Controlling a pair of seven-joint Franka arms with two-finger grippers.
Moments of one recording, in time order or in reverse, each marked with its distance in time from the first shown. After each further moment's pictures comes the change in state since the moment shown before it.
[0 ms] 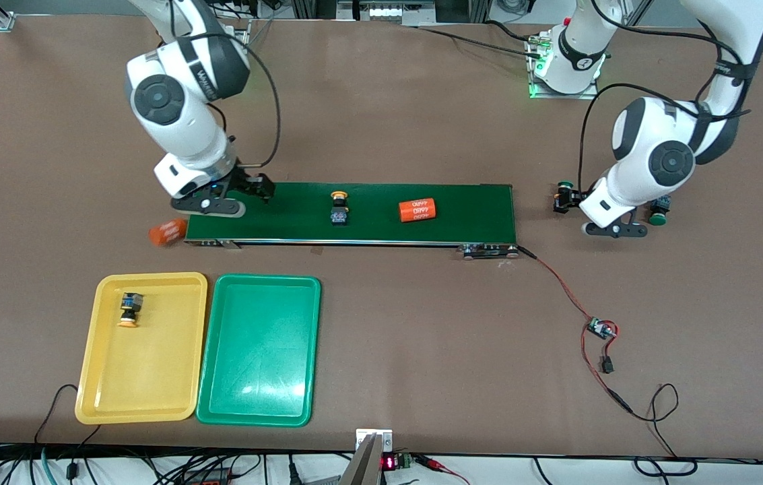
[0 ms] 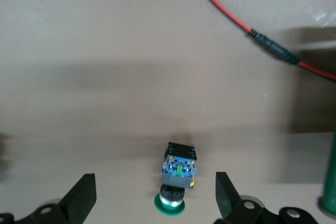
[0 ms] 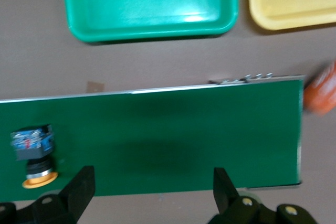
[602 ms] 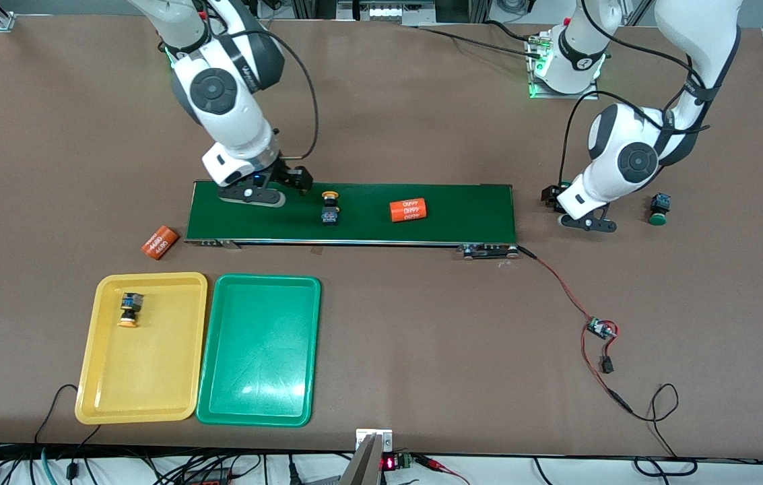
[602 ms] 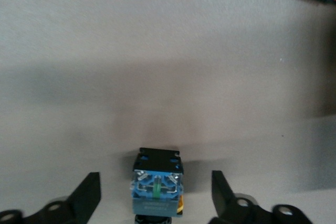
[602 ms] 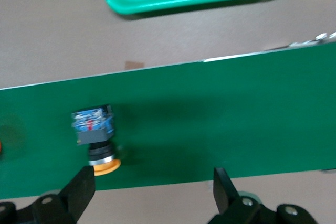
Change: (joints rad) left arm -0.028 0.098 0.002 -0.093 0.000 0.176 0.057; right arm 0.113 0.071 0.016 -0.021 -0.006 0.113 0.194
